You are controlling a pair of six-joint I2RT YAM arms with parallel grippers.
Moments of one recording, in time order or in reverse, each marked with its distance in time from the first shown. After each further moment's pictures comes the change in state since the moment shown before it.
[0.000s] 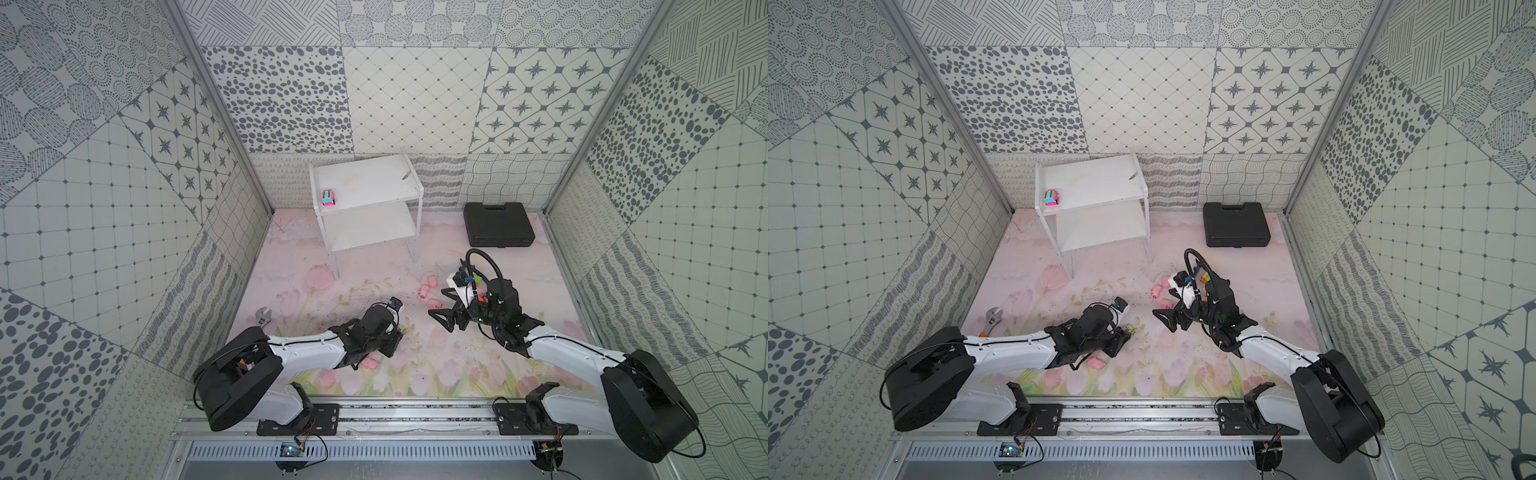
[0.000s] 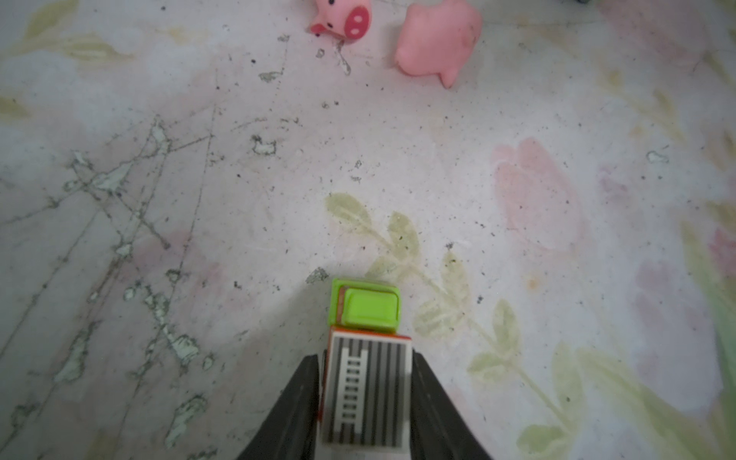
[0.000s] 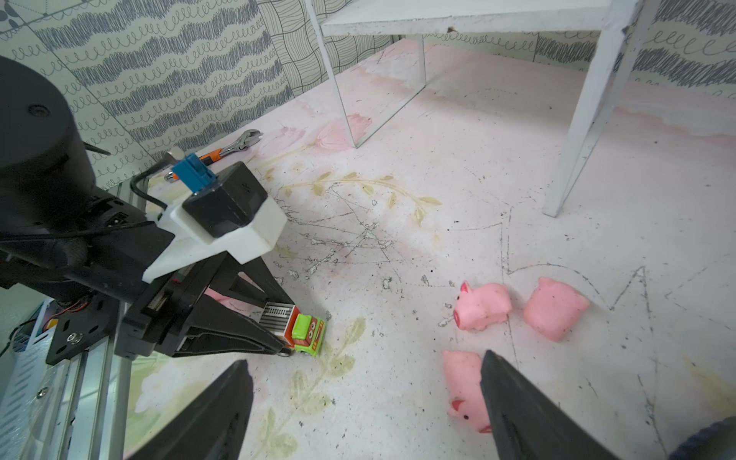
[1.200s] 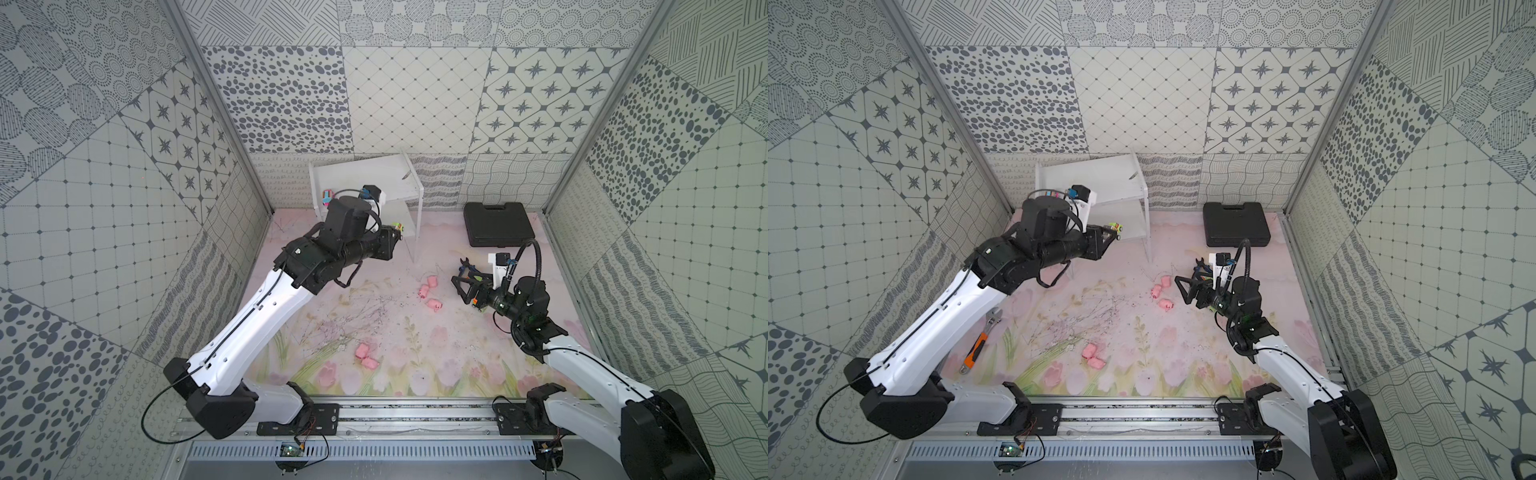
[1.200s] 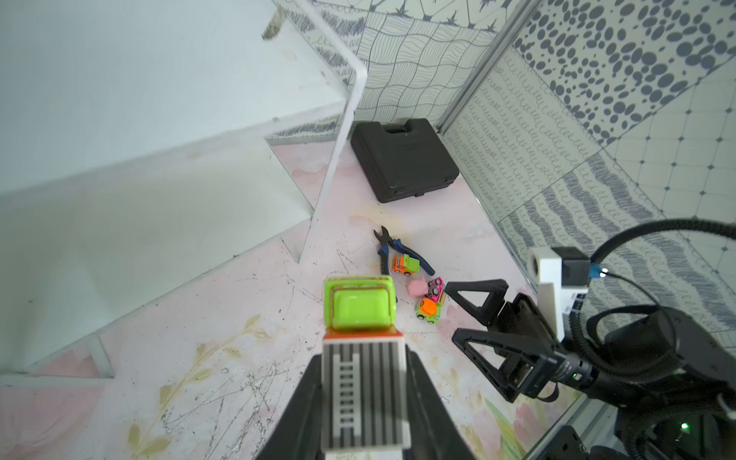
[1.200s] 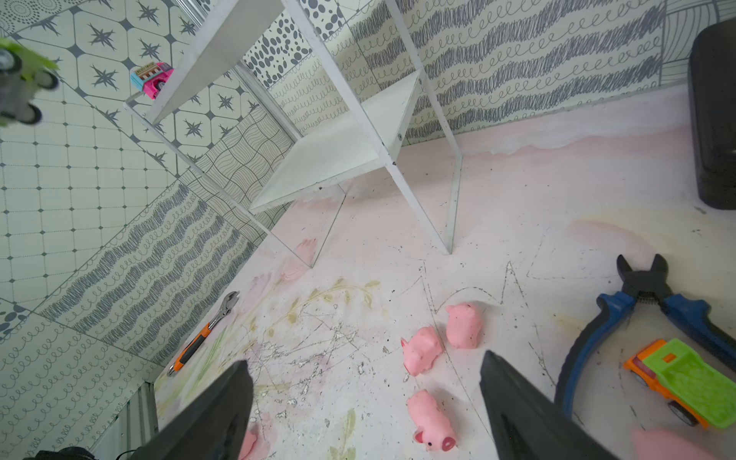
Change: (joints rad) left arm 0.222 0.024 1.300 -0.949 -0.002 -0.113; right arm -0.180 -0.176 -0.019 0.085 0.119 0.498
